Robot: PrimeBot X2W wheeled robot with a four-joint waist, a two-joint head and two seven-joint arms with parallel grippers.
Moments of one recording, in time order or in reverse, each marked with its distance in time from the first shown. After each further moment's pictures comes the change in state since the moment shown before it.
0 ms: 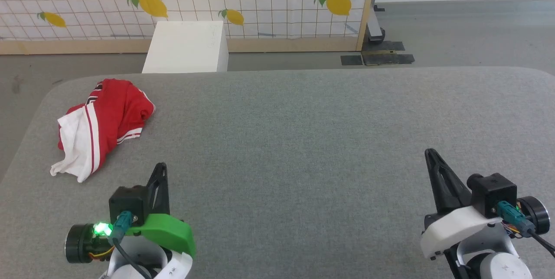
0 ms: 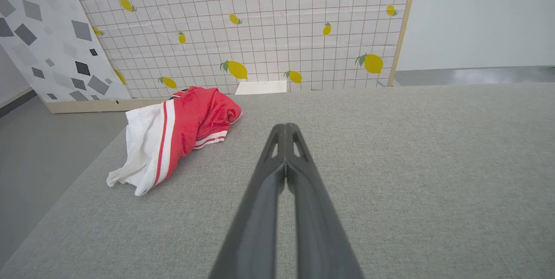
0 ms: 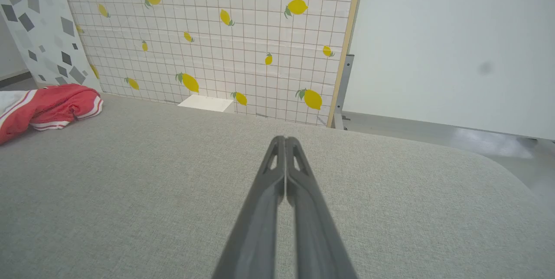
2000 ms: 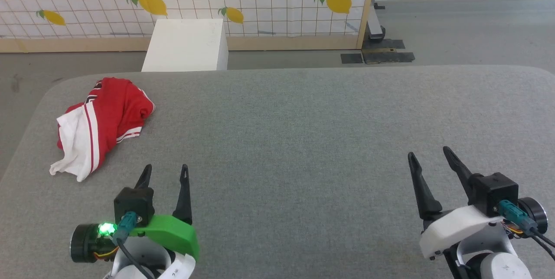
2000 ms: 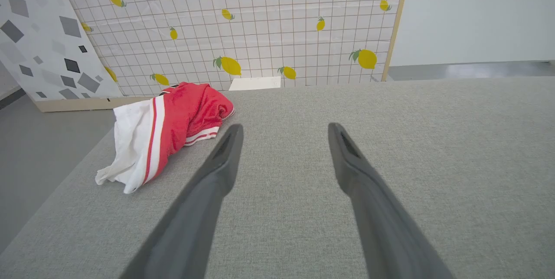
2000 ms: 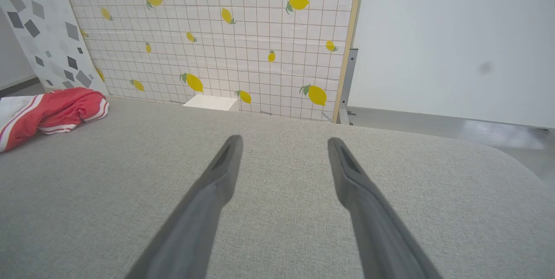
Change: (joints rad) left arm 0.000 0.008 -0.024 0.009 -0.015 -0.001 0.000; right arm 0.000 -0.004 0.008 -0.001 0.042 0.000 0.013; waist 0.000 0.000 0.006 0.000
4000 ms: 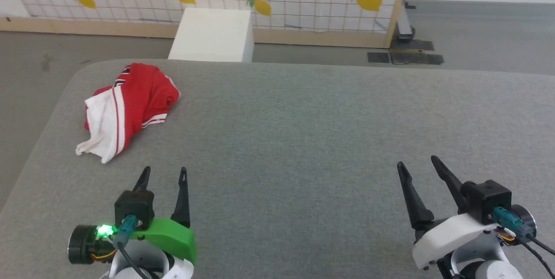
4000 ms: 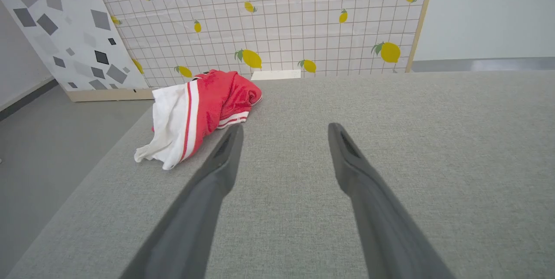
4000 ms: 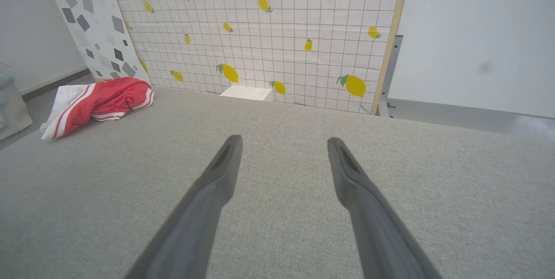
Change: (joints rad) left arm 0.003 0.054 -0.053 0.015 -0.031 0.041 -0.026; right arm 0.031 -0.016 0.050 -0.016 0.068 0.000 0.013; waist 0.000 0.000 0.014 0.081
